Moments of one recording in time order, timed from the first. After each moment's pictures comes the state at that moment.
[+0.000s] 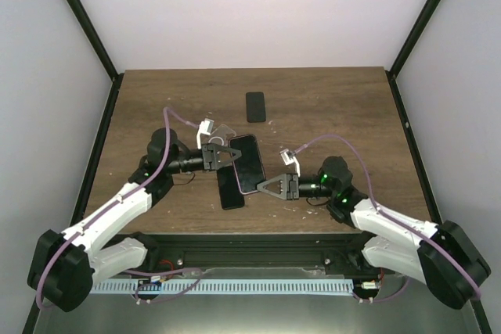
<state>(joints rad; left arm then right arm) -0.50 1.05 0.61 0.28 0.84 -0.99 0.66 1.04 0.34 0.67 -0.92 1.09</state>
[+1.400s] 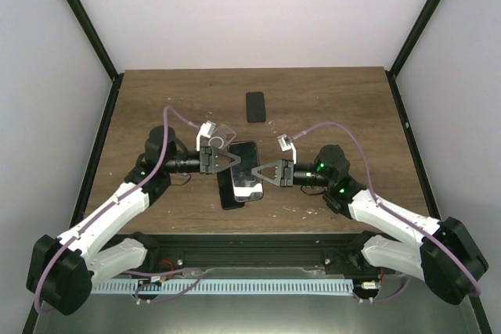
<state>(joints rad) -0.48 1.03 0.64 0.20 0.99 -0.97 0.67 1.06 0.48 0.58 -0.82 1.07</state>
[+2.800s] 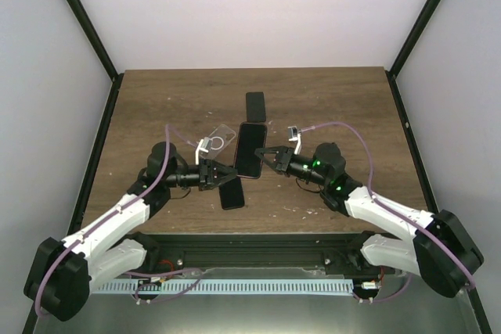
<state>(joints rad) -0.49 0.98 0.47 0.26 0.93 -1.14 0.67 1.12 0.49 0.59 -0.49 1.17</state>
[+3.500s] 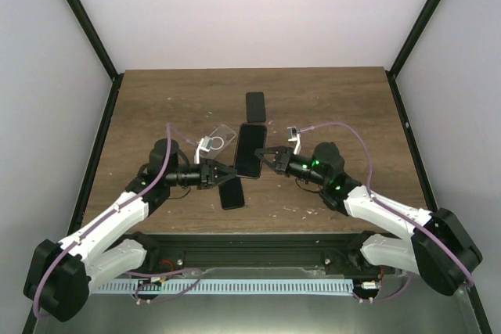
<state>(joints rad) -0.49 0.98 0.52 0.09 0.89 -1.01 0.67 1.13 0.49 0.60 -0.49 1.18</state>
